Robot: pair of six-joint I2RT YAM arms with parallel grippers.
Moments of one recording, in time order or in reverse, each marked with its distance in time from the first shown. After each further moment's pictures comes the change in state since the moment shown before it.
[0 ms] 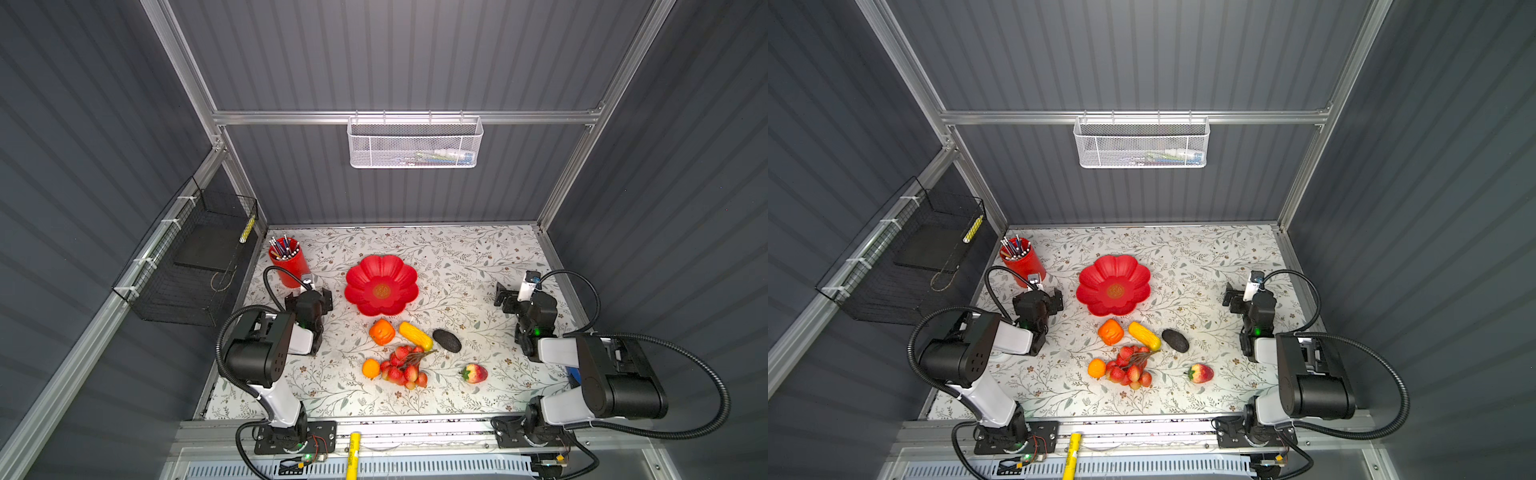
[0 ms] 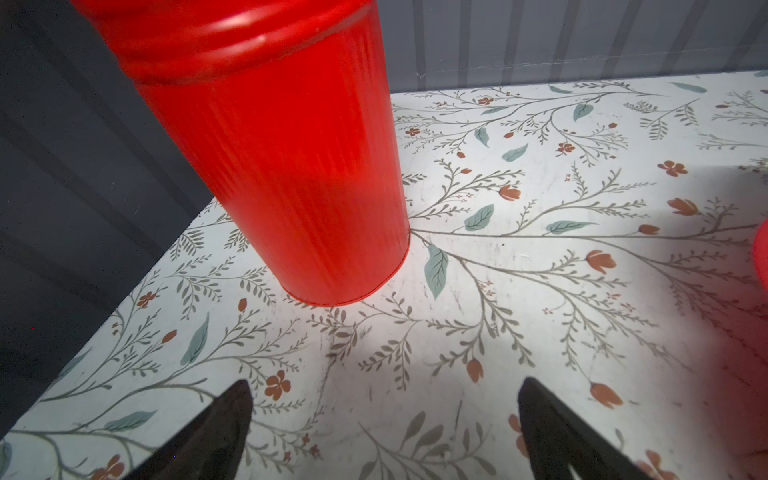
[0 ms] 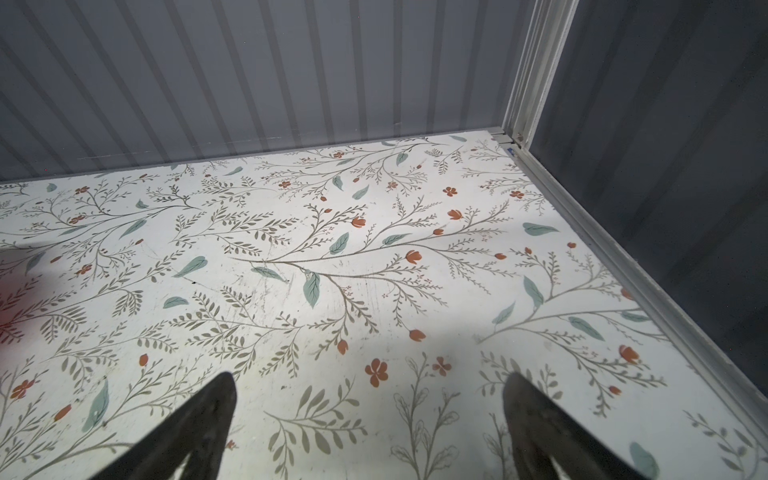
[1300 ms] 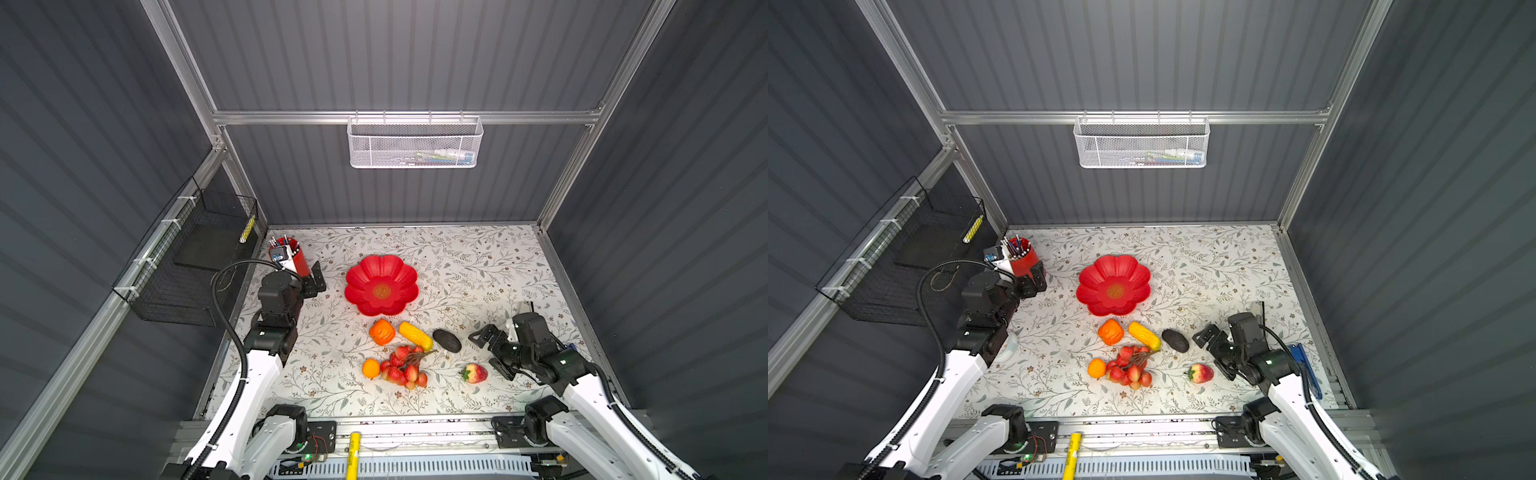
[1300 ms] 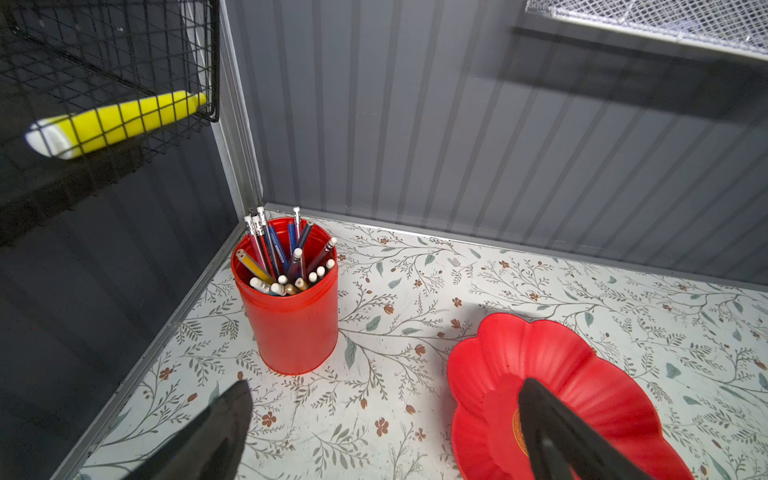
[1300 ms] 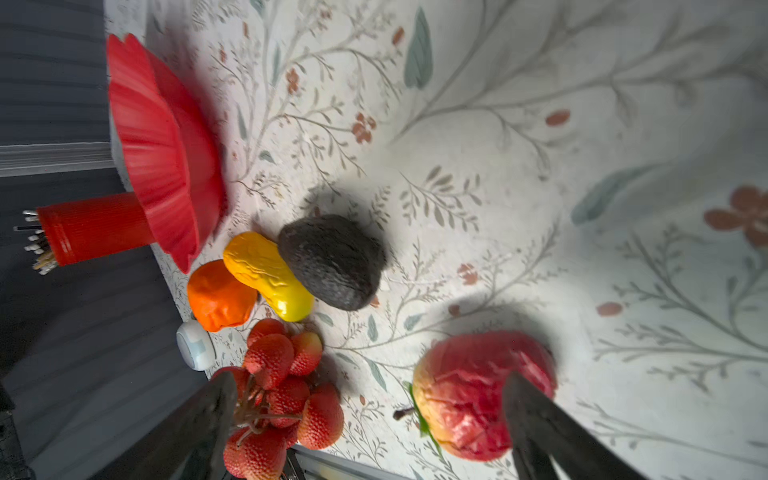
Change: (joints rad) left arm 0.000 -0.797 0.282 -0.926 0.240 -0.166; right arm 0.417 -0.754 0.142 -1.563 -0.278 1.065
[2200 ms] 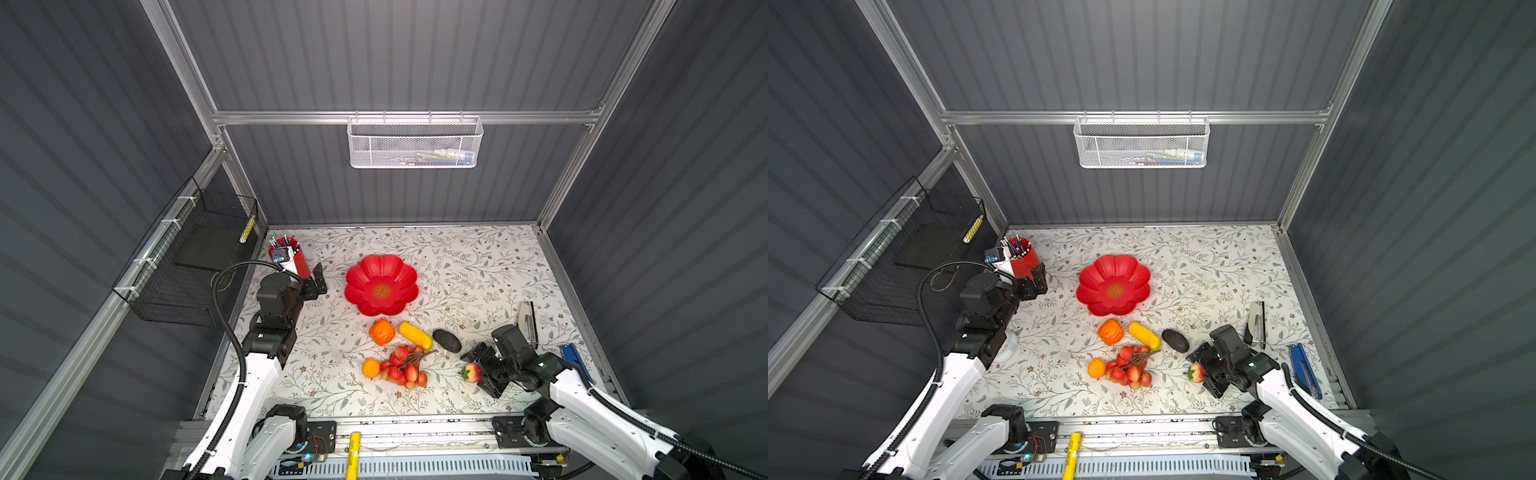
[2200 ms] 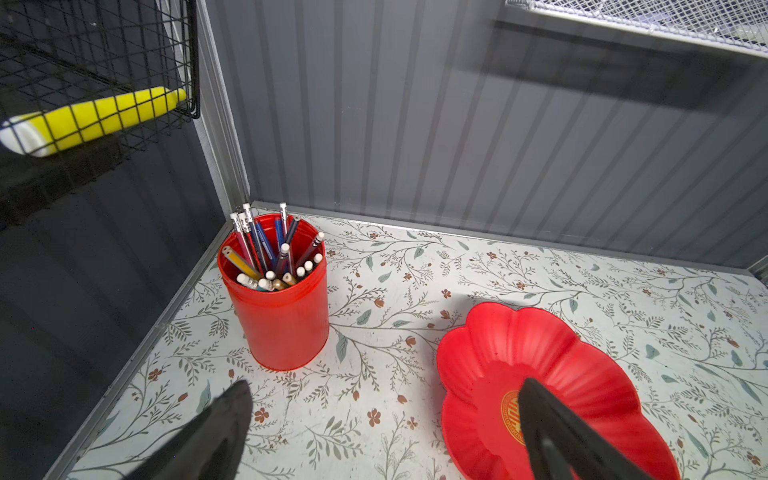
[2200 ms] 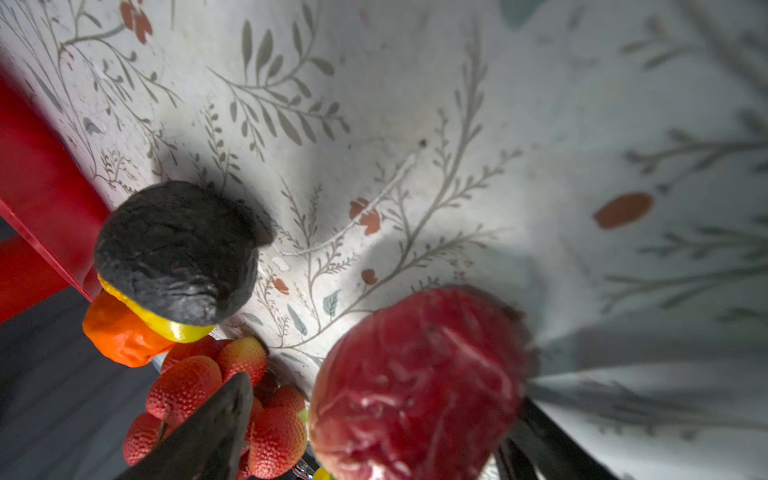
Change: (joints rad) left arm 0.000 -0.015 0.000 -0.029 0.042 0.008; right arm 0.149 0.145 -0.129 0.153 -0.002 0.293
